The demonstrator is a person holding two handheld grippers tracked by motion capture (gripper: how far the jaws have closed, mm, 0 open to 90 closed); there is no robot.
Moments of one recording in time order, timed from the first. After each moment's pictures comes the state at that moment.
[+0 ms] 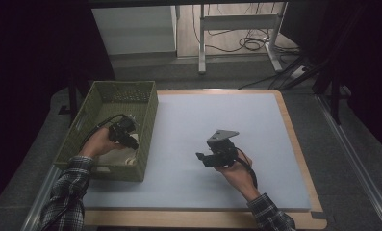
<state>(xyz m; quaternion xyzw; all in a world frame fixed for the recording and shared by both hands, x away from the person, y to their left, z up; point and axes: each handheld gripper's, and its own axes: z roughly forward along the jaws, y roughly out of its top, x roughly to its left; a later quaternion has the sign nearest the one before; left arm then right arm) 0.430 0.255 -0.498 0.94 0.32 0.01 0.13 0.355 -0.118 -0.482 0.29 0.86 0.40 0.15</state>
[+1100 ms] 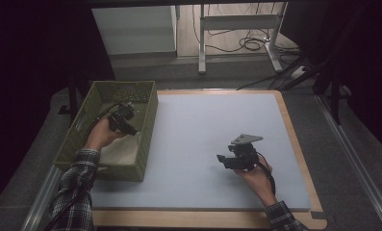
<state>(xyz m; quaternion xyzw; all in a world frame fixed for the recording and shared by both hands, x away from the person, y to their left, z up) 0.456 0.261 -0.472 0.89 0.42 0.09 0.17 0.358 -0.181 -0.505 0.36 0.84 0.39 0.15</state>
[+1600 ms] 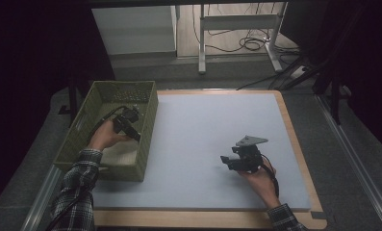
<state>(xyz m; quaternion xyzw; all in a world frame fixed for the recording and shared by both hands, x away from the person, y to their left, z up) 0.458 0.246 -0.487 0.90 0.42 0.06 0.12 0.354 -0.193 -0.509 0.37 0.83 0.39 0.15</state>
